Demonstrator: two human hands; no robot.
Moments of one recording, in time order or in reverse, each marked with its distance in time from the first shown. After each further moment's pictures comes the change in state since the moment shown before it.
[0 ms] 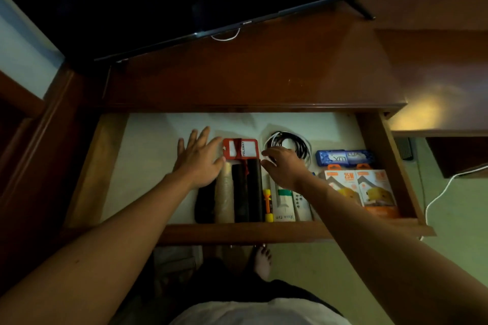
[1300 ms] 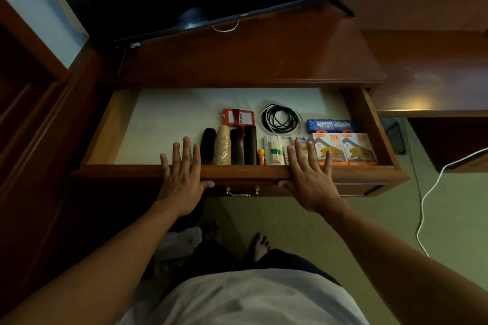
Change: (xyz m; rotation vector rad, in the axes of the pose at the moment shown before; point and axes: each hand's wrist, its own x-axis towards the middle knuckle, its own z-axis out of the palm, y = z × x) left_hand -0.137 -0.028 0.095 0.218 0.148 -0.015; right_hand -0.144 0.066 0.057 -0.624 0.164 -0.089
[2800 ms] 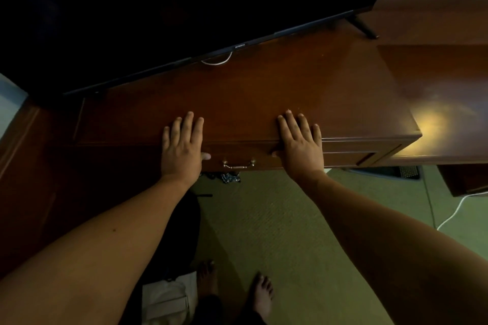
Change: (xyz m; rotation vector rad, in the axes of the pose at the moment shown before) left_hand 0.276 -0.012 -0.064 0.063 0.214 -0.039; right_hand 0.271 0.050 -0.062 0.100 0.226 0.116
